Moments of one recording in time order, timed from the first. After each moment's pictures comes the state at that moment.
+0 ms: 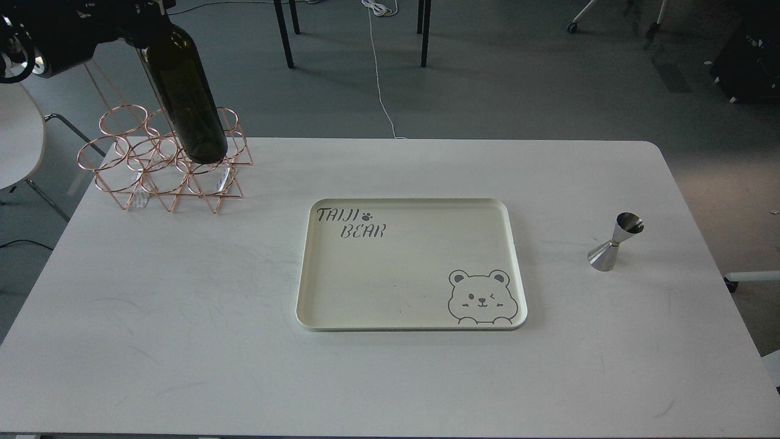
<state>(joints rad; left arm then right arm) -1.07 0.86 -0.61 -1.03 1.80 -0.14 -0.40 0.99 -0.68 0.54 0.50 -0.42 0.23 0.49</state>
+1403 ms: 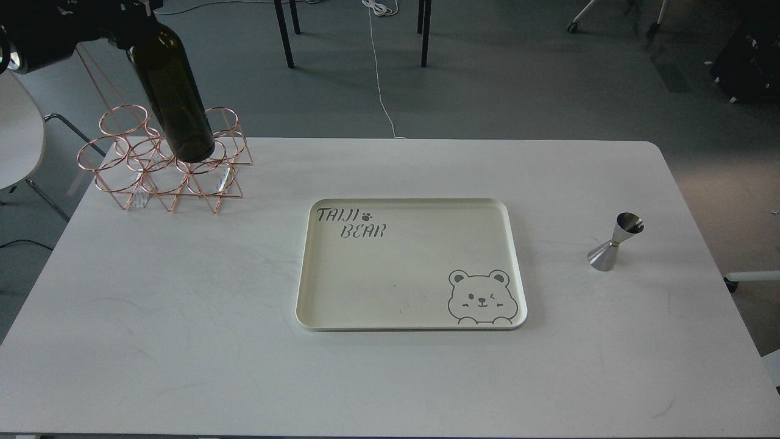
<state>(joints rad) -1.11 0.92 -0.54 -1.05 1.80 -0.15 -0.43 0.99 -0.67 0.54 0.50 -0.42 0.23 0.49</state>
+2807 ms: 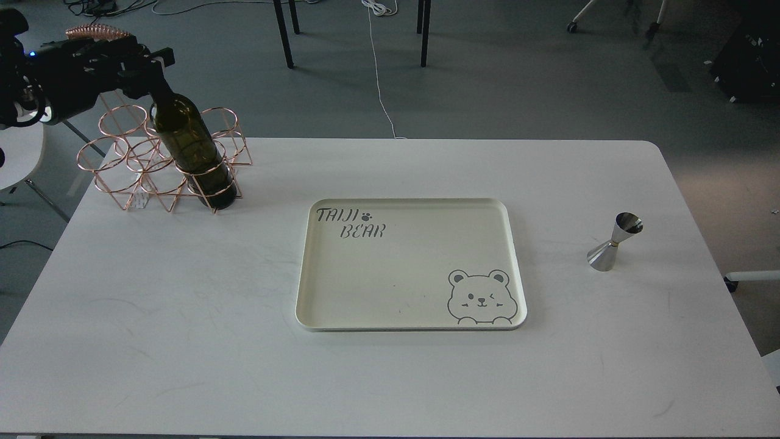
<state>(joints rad) -1.03 0.83 -0.46 -0.89 1.62 -0.07 -0.43 0.99 -0.68 0.54 0.50 -0.42 0.23 0.49</state>
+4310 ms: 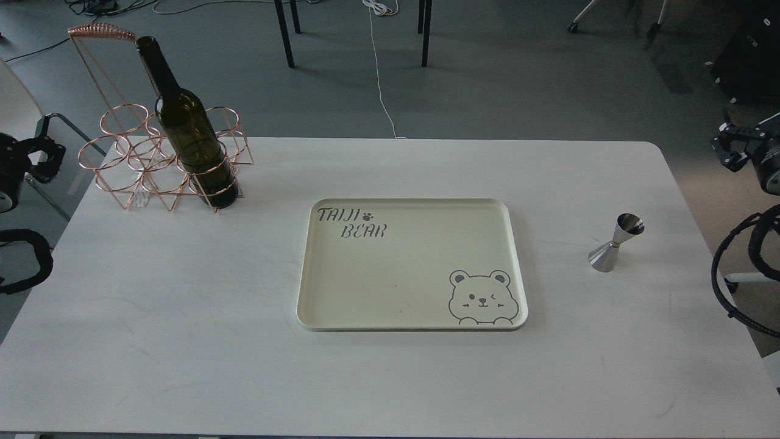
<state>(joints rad) -0.65 0.64 -0.66 -0.52 -0.44 -0.49 -0.43 0.77 -0.56 0.59 0.44 0.30 0.41 0.37</state>
